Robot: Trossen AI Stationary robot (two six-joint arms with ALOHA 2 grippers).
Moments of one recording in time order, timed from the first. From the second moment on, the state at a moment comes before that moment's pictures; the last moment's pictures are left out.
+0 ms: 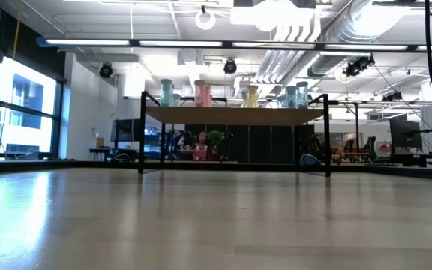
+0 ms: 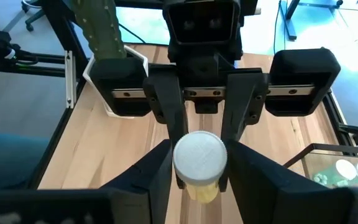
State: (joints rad) left arm -0.04 1.10 0.74 0.42 -0.14 0.19; right arm 0.11 1.93 2.34 -1.00 0.03 -0.03
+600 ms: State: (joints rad) left arm -0.01 1.10 0.74 0.42 -0.13 0.19; right arm 0.11 1.93 2.34 -1.01 0.03 -0.02
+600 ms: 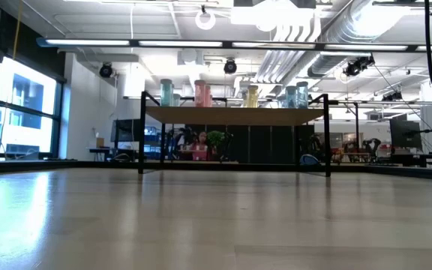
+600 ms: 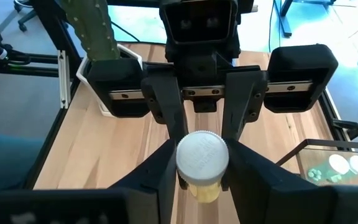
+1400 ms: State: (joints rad) left arm 0.00 1.10 0.74 0.42 -0.14 0.19; right arm 0.11 1.93 2.34 -1.01 0.03 -0.03
